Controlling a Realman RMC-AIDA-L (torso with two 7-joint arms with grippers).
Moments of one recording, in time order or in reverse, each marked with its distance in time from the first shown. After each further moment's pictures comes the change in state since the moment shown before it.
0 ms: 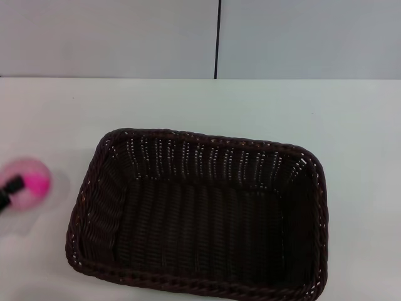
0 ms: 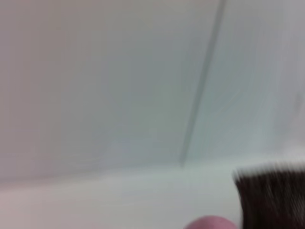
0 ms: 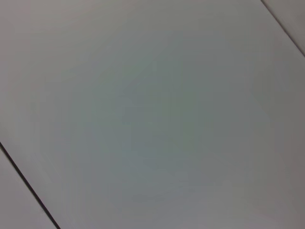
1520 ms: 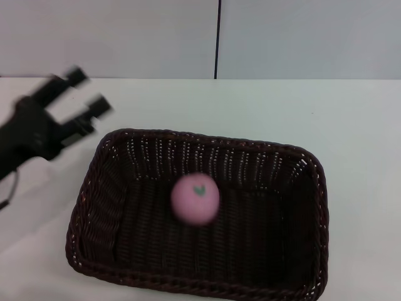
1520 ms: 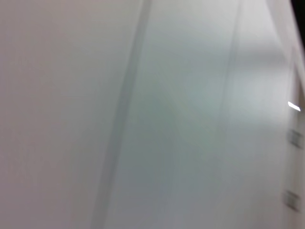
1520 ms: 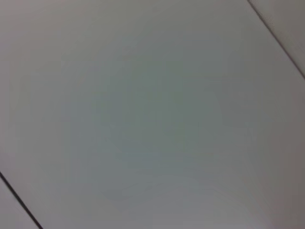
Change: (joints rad) left arm -0.140 -0.080 0.254 -0.172 -0.451 0.140 0.054; right arm -0.008 0.003 0.005 0.011 0.000 0.048 -0.002
